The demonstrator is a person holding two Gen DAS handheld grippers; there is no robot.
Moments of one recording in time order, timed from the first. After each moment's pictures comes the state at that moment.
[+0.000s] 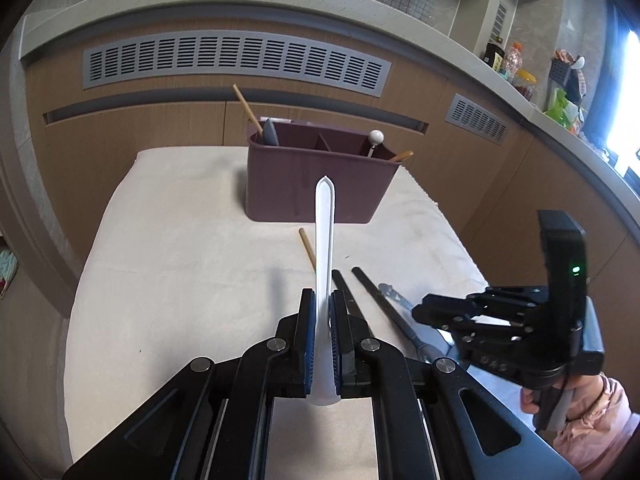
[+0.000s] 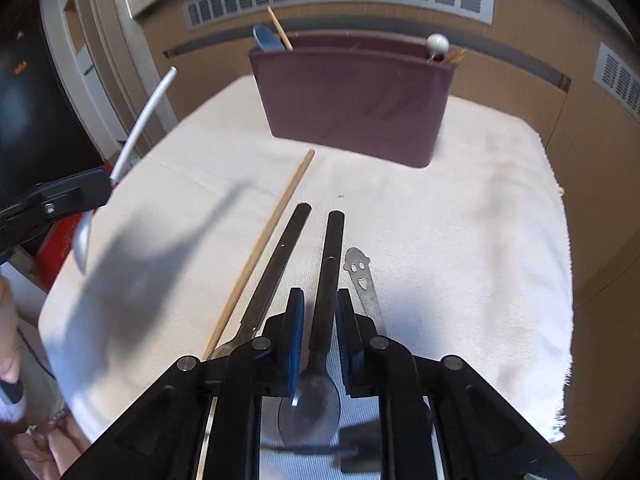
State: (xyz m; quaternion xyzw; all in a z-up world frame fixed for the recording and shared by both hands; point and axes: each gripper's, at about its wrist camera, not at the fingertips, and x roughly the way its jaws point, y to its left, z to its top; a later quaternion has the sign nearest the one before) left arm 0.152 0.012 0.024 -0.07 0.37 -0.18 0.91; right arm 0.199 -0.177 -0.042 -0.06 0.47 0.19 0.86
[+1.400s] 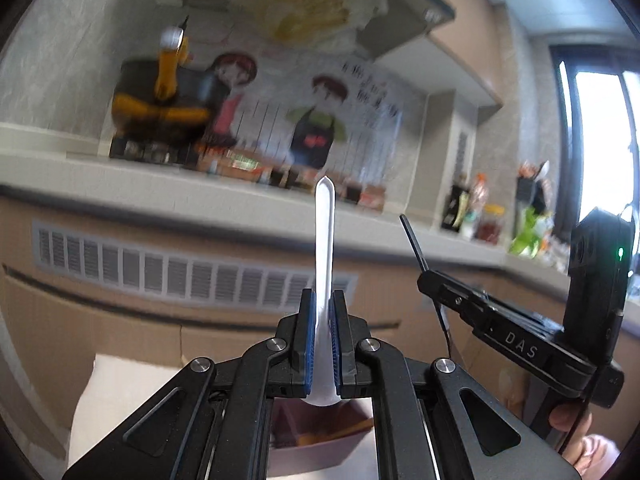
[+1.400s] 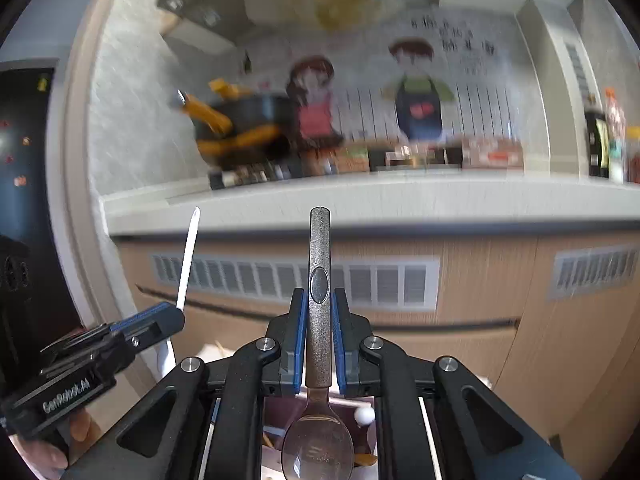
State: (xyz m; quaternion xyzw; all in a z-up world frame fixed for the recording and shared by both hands) left arm 0.281 0.000 0.154 -0.11 0.11 -0.22 0.96; right arm 0.309 -0.200 0.150 0.02 0.14 0.14 0.98
